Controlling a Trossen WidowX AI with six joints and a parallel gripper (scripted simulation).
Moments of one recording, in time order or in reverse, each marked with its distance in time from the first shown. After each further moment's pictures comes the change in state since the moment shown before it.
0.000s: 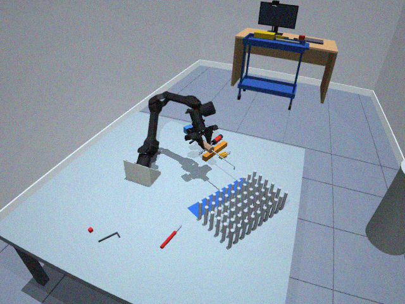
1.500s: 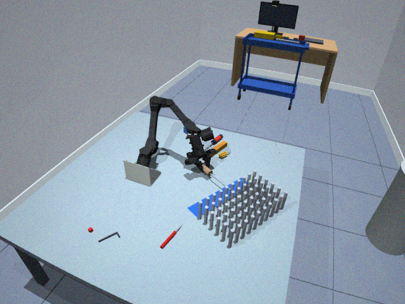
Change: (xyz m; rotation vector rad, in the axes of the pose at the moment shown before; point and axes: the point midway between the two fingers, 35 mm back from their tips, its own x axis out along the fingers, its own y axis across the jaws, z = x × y) arm 0.127 -0.002 0.082 0.008 -0.003 -0.010
